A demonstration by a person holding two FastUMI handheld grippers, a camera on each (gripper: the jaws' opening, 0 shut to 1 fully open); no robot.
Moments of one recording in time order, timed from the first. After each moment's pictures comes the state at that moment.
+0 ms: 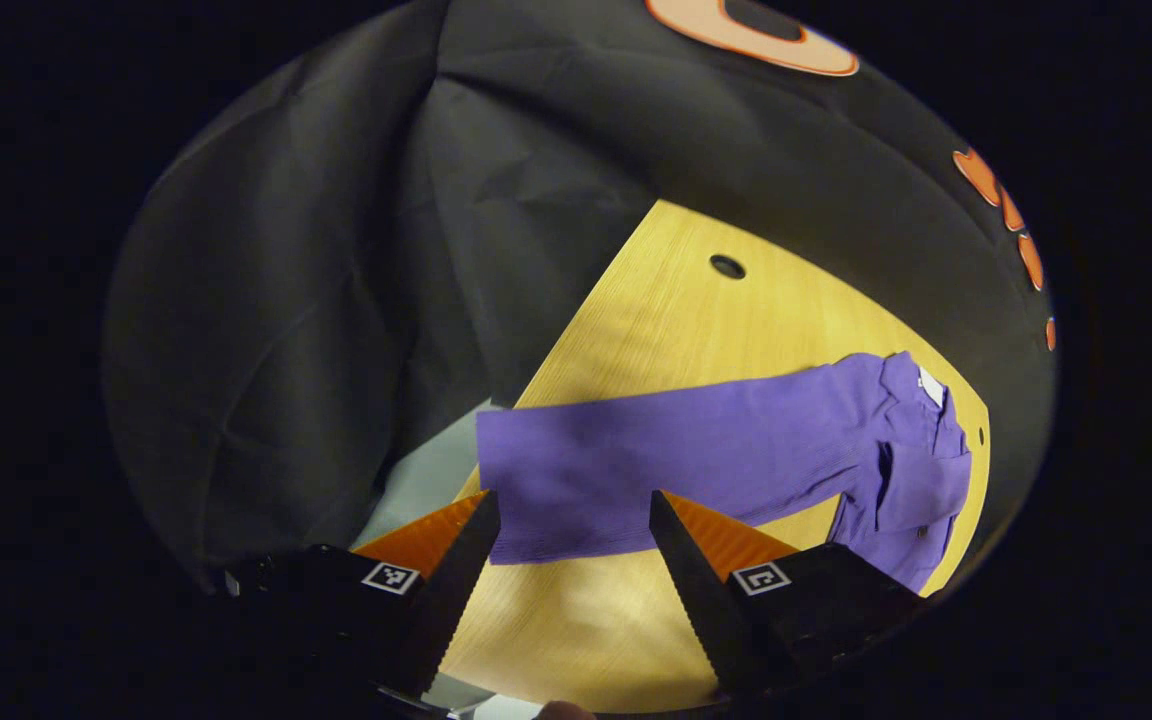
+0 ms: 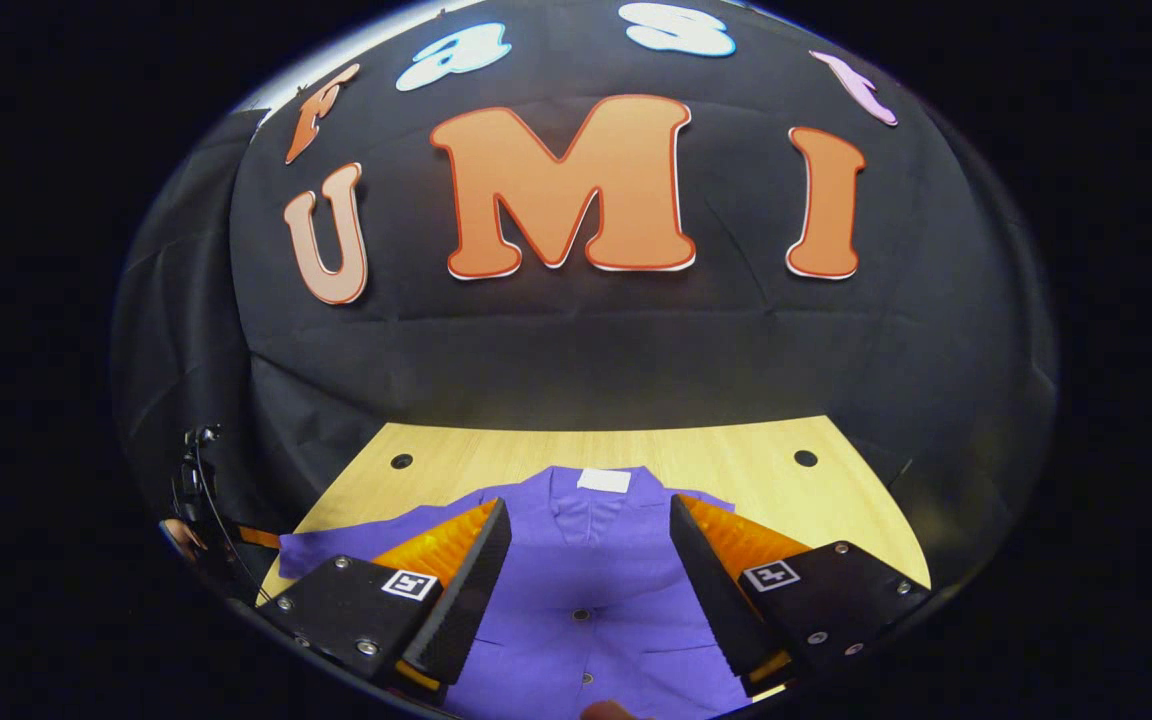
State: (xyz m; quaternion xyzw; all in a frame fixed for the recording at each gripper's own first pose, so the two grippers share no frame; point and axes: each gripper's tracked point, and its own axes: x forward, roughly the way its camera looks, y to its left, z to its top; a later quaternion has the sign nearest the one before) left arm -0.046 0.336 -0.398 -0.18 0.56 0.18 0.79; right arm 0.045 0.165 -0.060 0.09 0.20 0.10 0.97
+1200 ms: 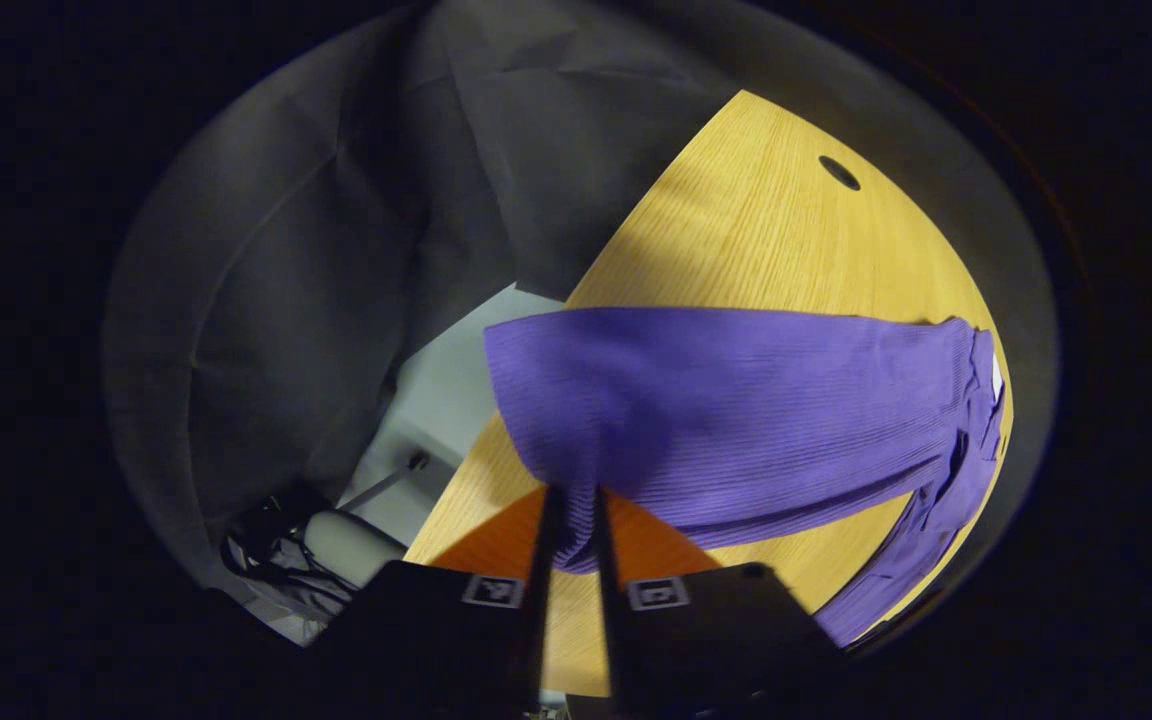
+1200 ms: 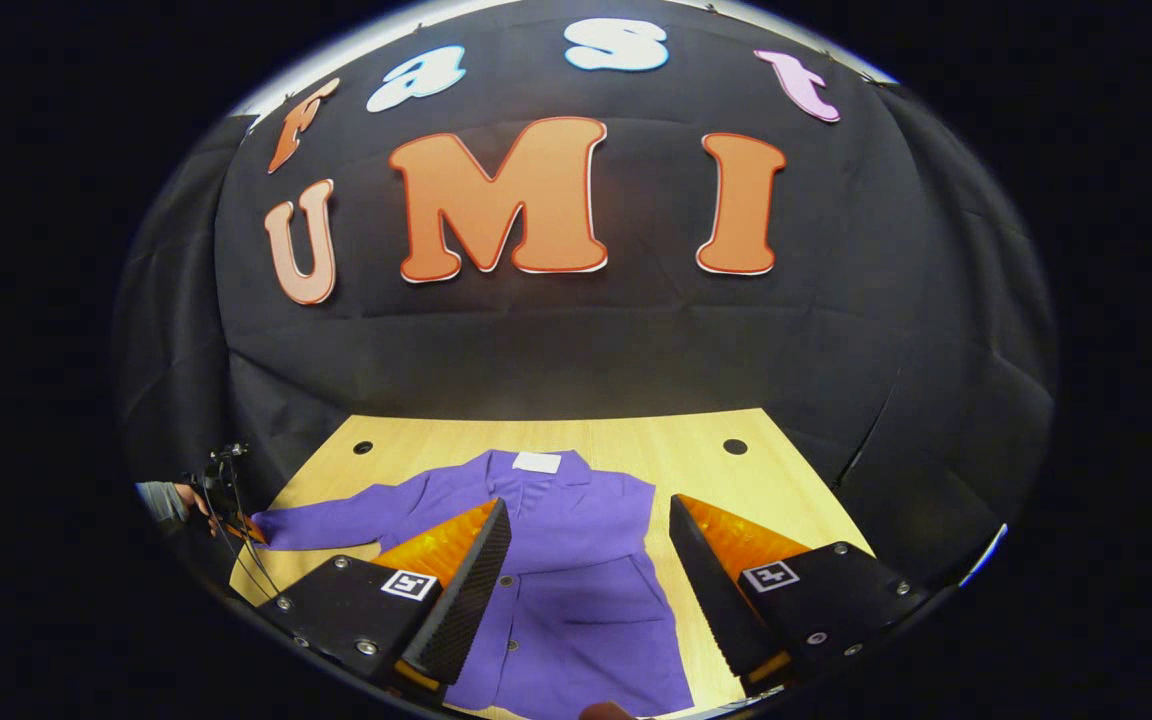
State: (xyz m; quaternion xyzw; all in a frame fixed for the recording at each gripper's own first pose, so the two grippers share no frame) left arm -0.060 0.341 -0.479 -0.22 0.68 0.20 0.68; right arm -0.004 0.063 -0.086 0.10 0.21 0.06 0.97
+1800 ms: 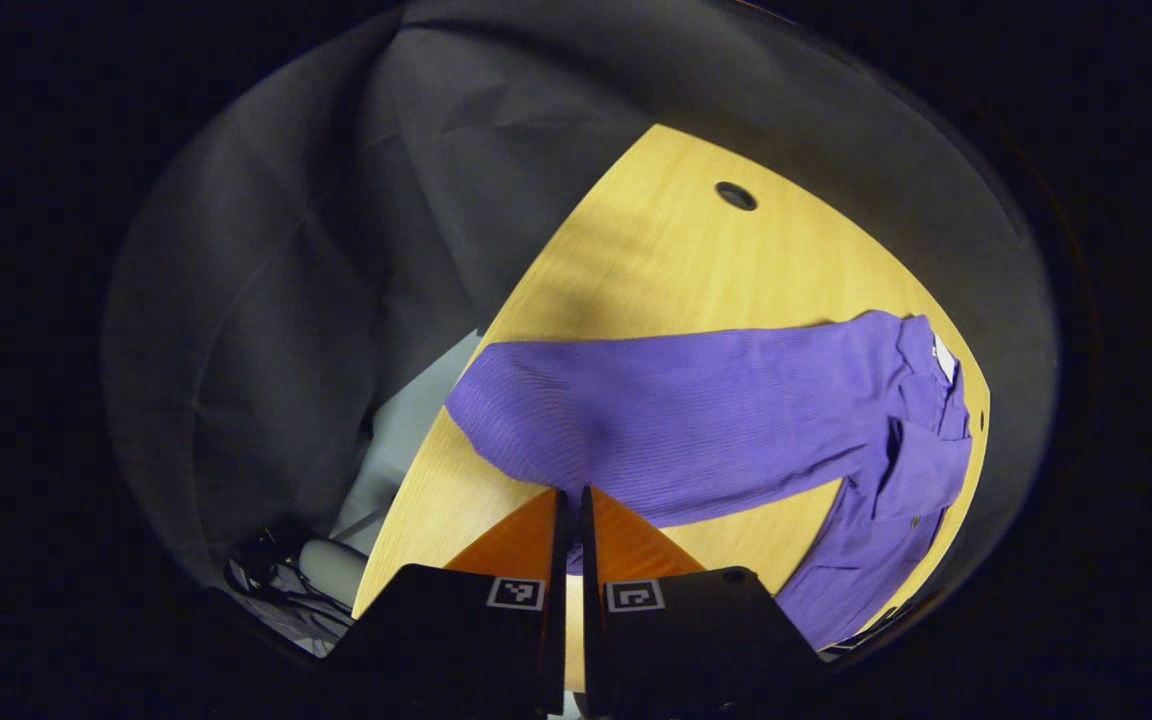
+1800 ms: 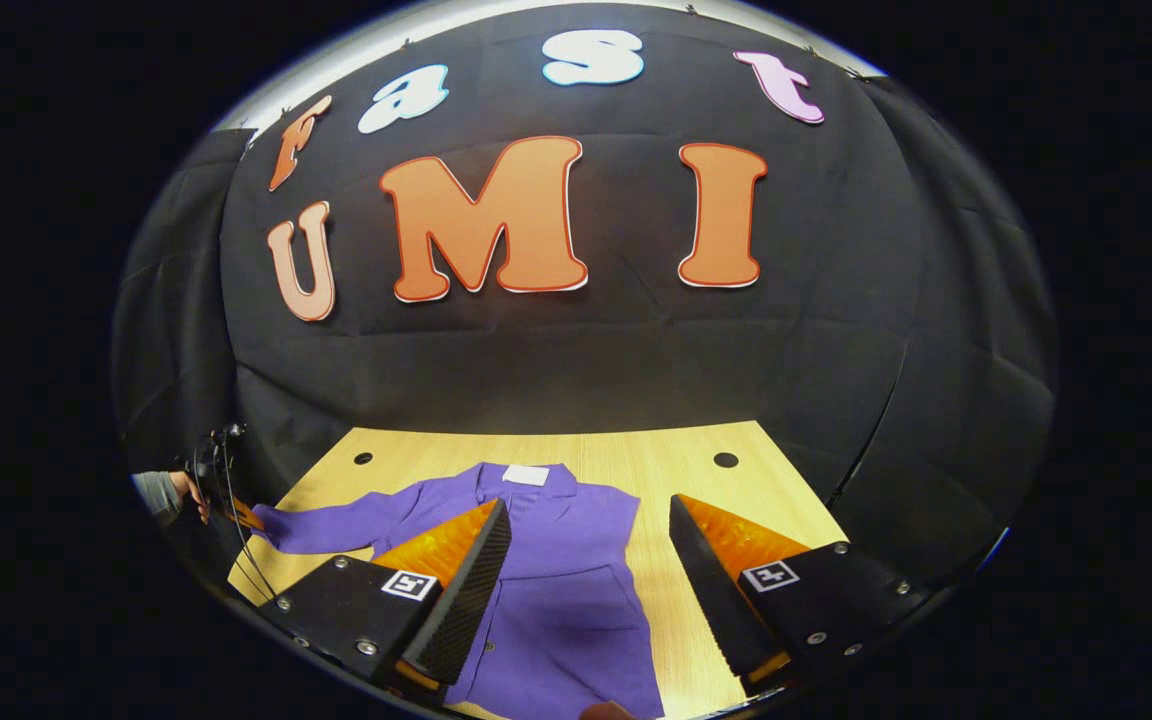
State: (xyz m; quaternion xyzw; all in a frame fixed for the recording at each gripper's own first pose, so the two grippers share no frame) left arm -0.014 0.285 -0.406 -0.18 0.63 0.13 0.74; right arm -0.006 0.037 -0.076 0.09 0.19 0.07 0.98
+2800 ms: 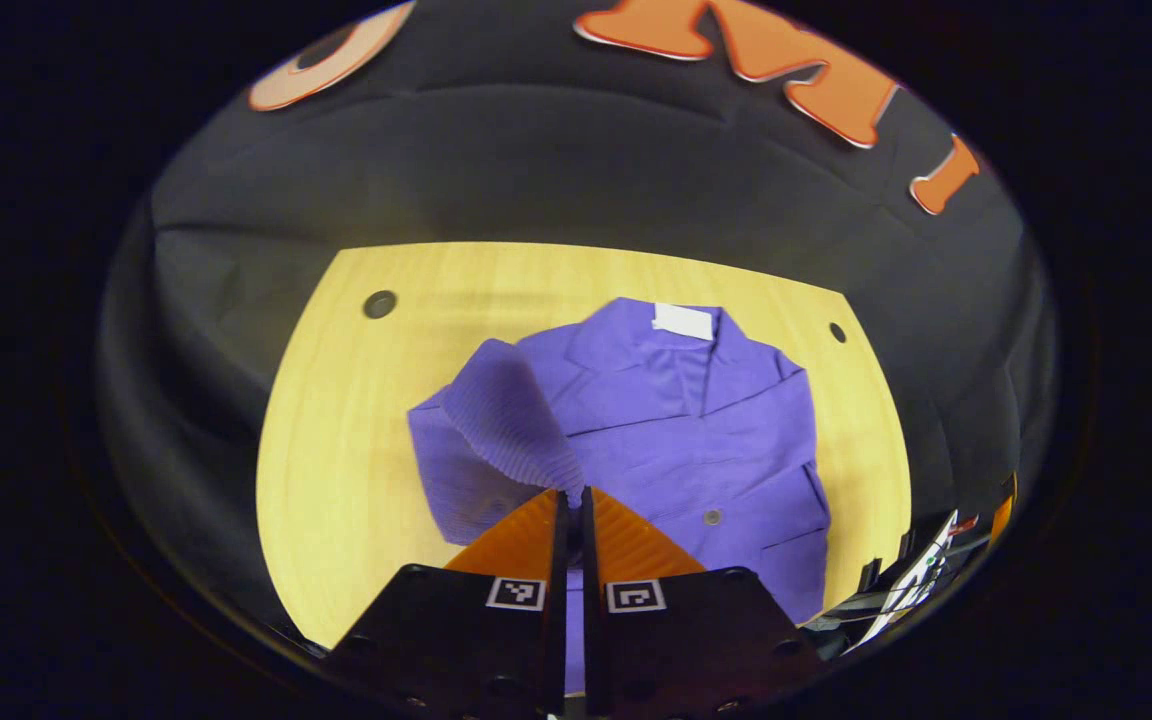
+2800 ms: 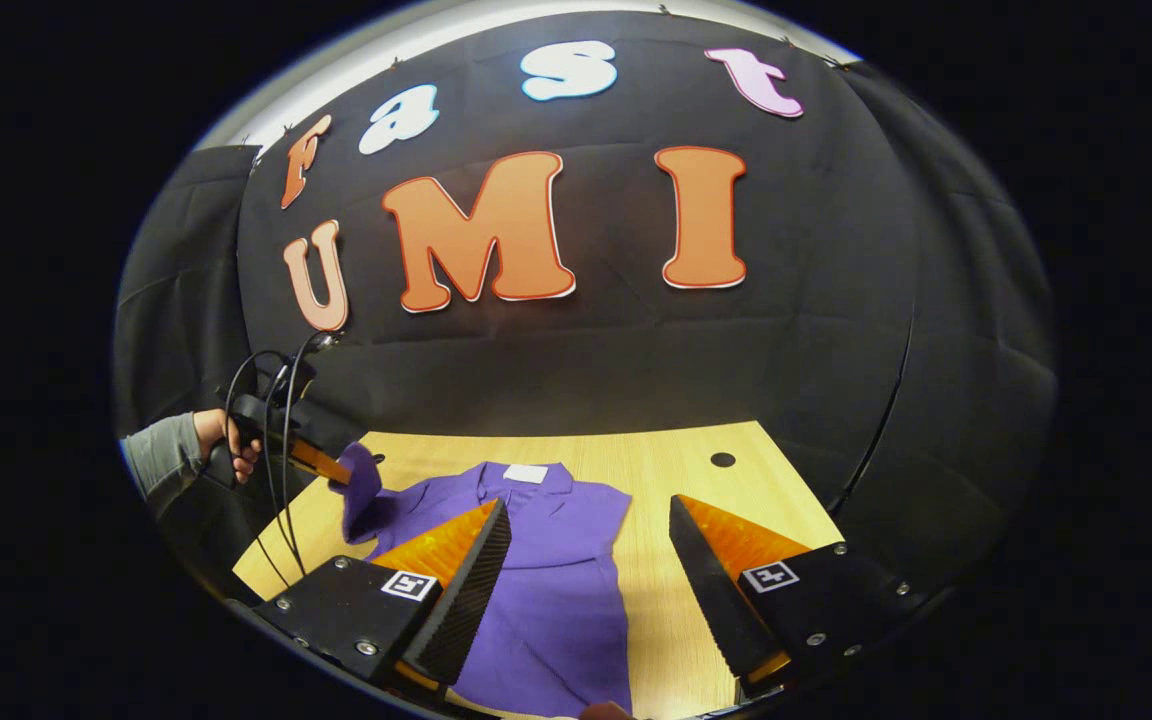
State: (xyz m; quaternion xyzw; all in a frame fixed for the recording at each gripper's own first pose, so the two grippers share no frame) left arm 0.114 -0.014 -0.271 -0.09 0.56 -0.08 0.82; right arm -0.036 -0.017 -0.089 0.13 0.18 0.10 0.97
